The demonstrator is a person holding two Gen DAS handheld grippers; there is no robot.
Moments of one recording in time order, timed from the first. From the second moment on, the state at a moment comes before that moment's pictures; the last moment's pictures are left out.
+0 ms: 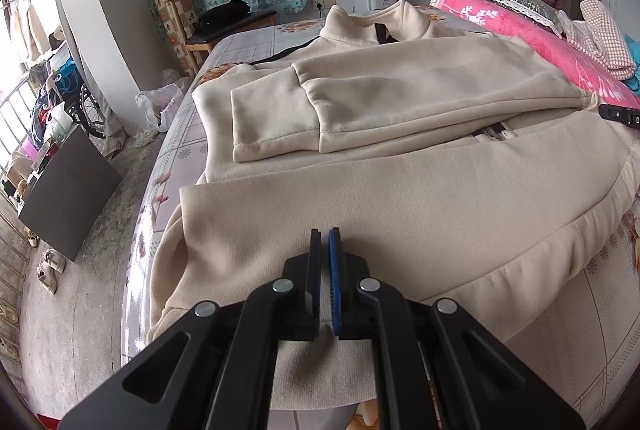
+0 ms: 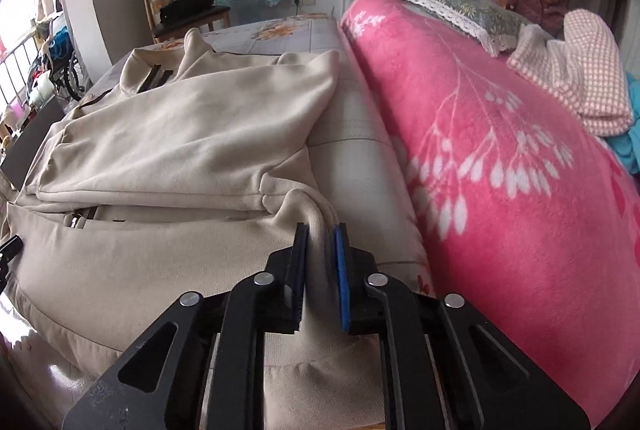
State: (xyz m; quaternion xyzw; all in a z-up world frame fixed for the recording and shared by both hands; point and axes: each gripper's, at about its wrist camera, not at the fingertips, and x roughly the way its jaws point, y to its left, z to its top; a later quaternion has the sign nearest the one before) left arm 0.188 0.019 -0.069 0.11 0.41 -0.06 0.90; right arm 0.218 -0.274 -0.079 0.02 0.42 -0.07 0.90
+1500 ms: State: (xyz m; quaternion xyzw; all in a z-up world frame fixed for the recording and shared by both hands) left arm 0.164 -0.055 -0.067 0.08 0.41 -0.24 0.87; right arm 0.225 -0.120 -0.105 0.06 0.44 0.16 0.88
